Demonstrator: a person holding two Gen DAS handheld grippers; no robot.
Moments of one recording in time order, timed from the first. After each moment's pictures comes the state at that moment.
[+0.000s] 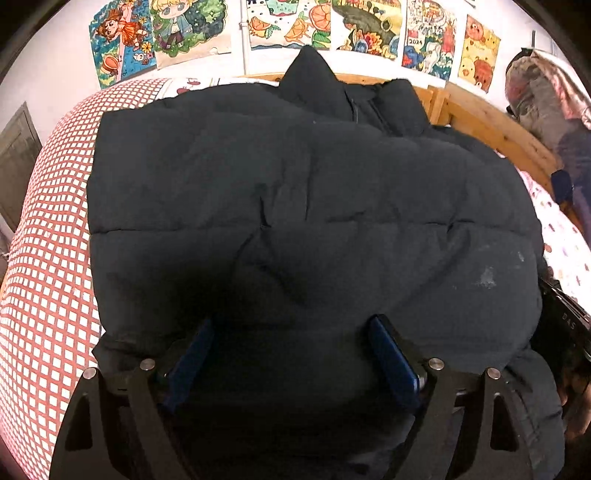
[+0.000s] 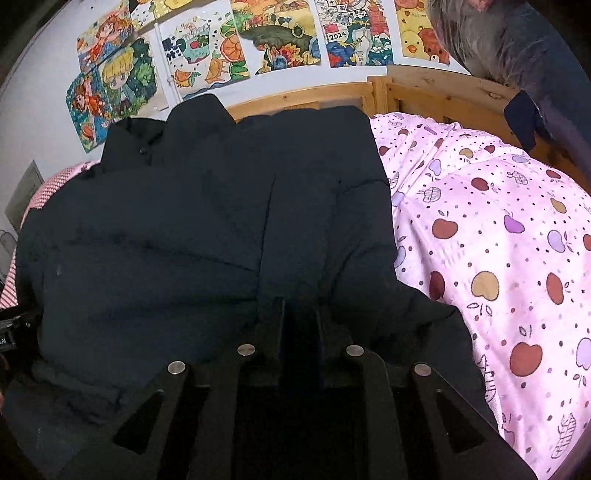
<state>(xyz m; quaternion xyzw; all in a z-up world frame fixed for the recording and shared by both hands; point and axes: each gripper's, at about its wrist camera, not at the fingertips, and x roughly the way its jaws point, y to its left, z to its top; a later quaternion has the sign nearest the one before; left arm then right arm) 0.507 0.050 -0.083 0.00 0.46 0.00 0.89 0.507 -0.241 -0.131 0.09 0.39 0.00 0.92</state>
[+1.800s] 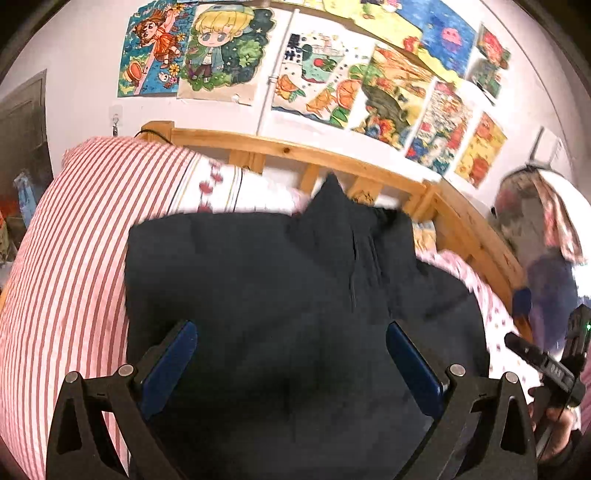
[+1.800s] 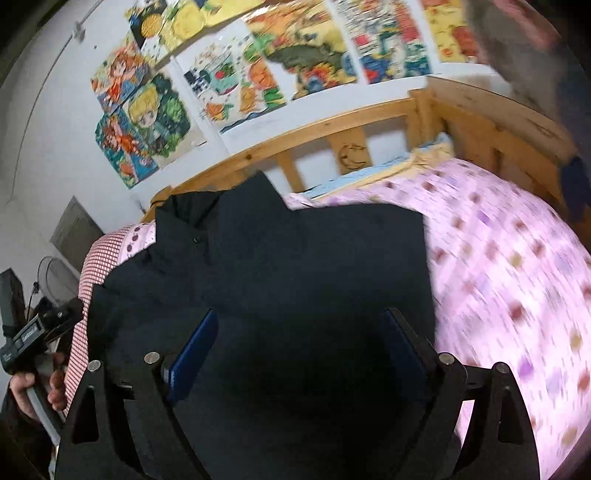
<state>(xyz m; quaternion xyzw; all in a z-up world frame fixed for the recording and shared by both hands) 0.564 0.109 0.019 -0.14 0.37 -0.03 0.92 0.592 -0.258 -0.027 0.16 0.39 0.11 0.90</state>
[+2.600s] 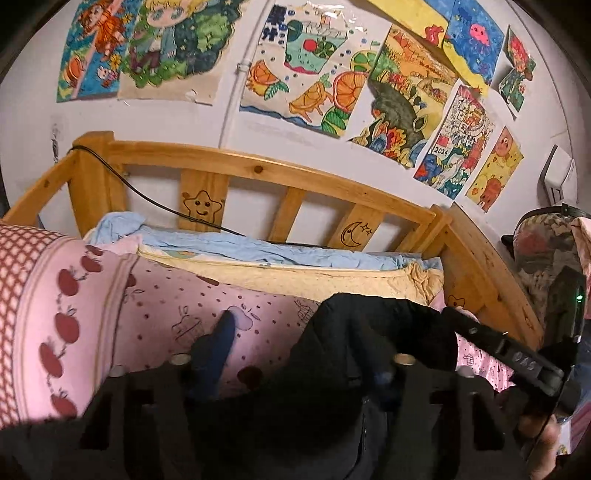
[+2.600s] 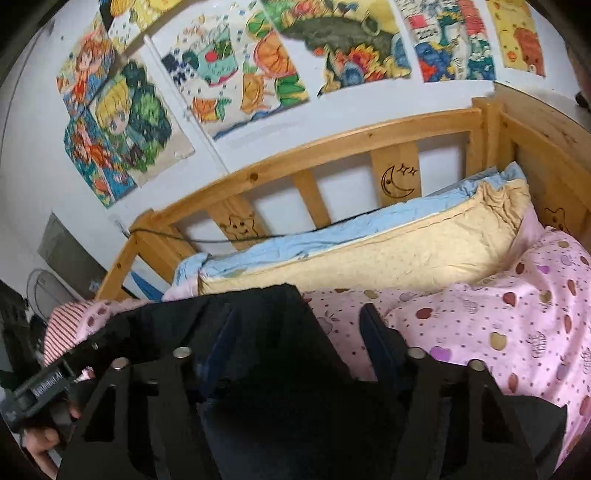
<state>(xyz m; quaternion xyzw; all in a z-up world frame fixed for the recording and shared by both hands) 0.785 0.079 -0.007 -0.16 0.37 -0.07 0.91 0.814 -0.161 -0.044 0.15 0.41 0.11 0.90</state>
